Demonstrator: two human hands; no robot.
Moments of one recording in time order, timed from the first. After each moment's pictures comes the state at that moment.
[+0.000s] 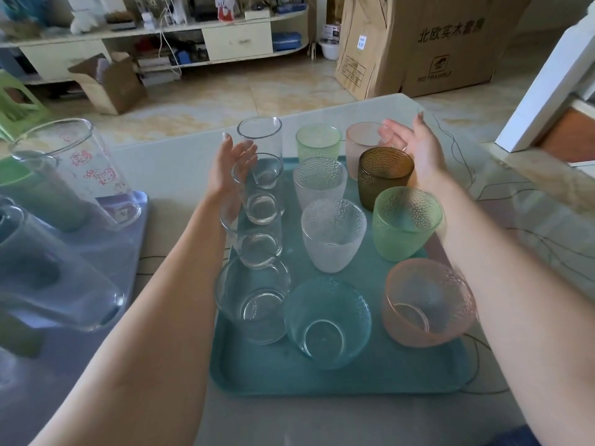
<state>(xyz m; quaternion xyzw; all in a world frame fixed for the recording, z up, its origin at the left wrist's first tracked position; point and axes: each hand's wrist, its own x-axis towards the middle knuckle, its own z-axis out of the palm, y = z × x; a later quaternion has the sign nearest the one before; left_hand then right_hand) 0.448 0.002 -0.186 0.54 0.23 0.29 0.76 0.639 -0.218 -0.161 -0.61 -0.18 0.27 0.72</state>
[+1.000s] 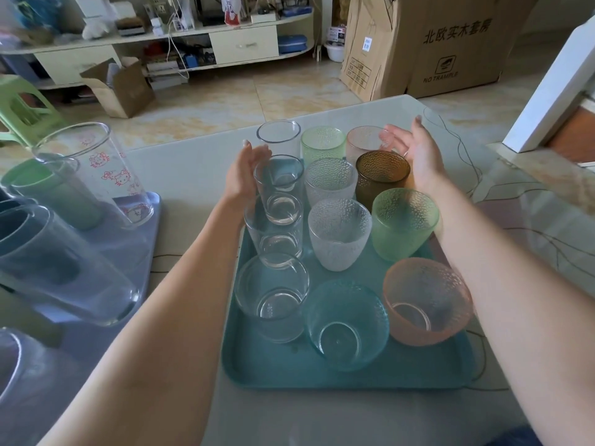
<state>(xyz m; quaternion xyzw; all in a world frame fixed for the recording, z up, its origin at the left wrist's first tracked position) 0.453 -0.013 -0.184 0.54 0.27 0.30 0.74 0.636 -0.211 -0.168 -0.64 -0.21 0.24 0.70</state>
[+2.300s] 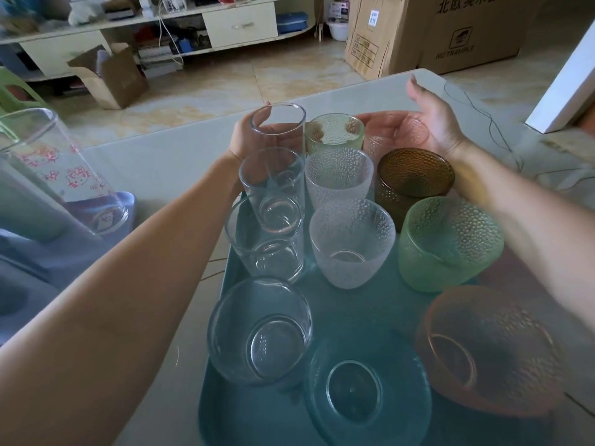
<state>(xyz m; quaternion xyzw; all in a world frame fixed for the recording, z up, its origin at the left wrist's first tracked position) 0.492 -0.003 -0.163 0.52 0.15 0.08 0.84 0.668 -0.187 -0.175 -0.48 -0.28 0.50 0.66</state>
